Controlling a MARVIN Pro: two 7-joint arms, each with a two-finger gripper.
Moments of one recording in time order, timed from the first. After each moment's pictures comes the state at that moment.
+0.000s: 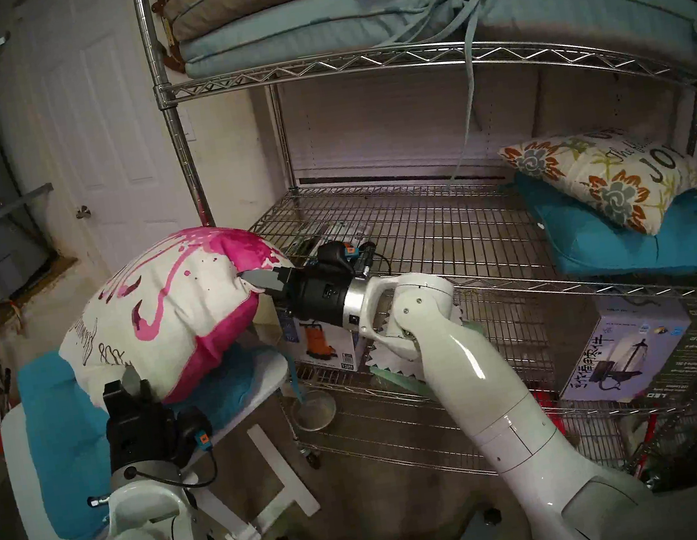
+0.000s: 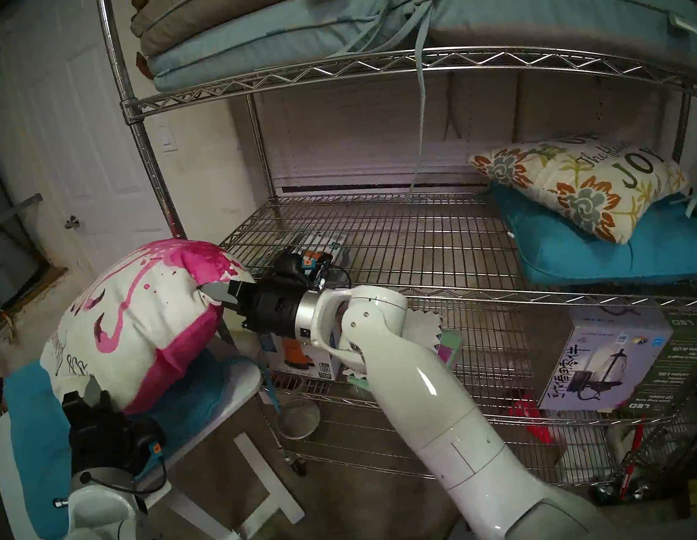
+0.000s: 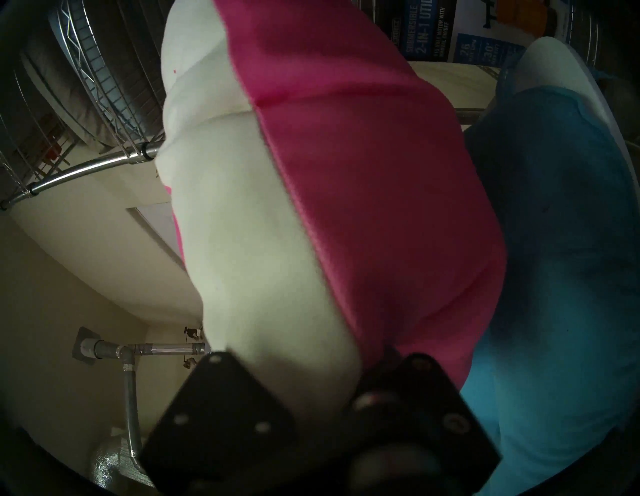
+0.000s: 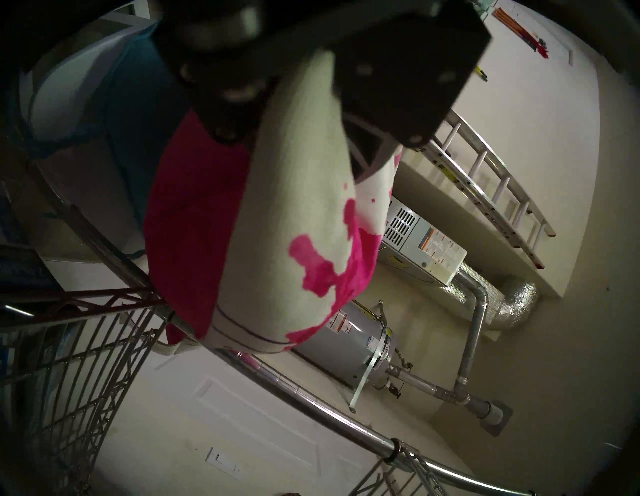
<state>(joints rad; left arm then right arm) 2.33 -1.39 -1.63 -2.40 1.51 0.48 -0.03 -1.23 -1.54 1.14 -1.65 1.22 0.72 0.20</state>
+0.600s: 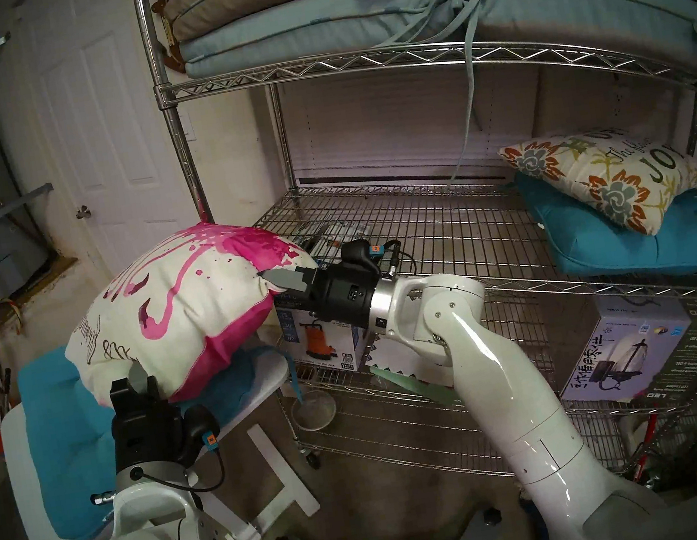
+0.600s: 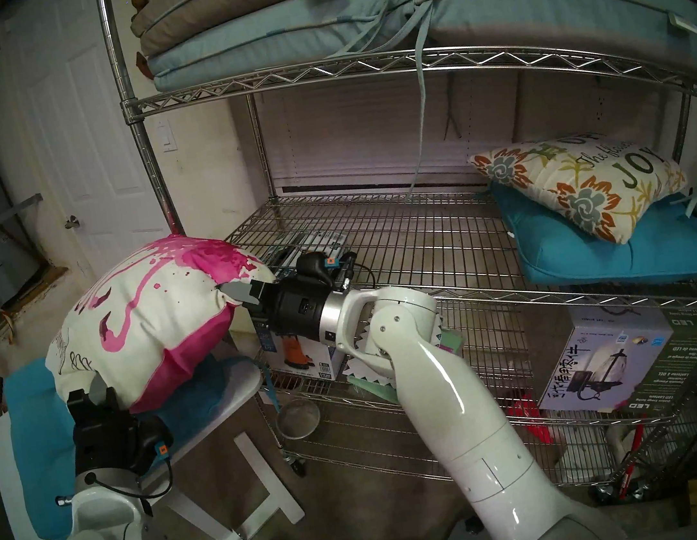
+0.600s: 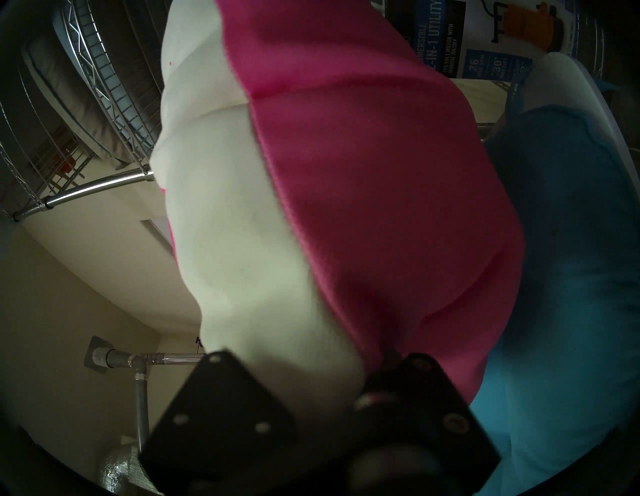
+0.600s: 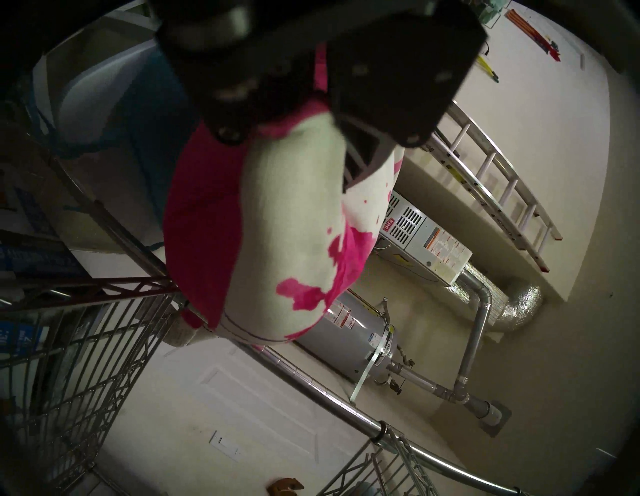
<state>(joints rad) 2.34 -1.36 -1.62 -2.40 1.52 0.48 0.00 -1.31 -1.49 1.19 -1.78 1.22 0.75 0.18</state>
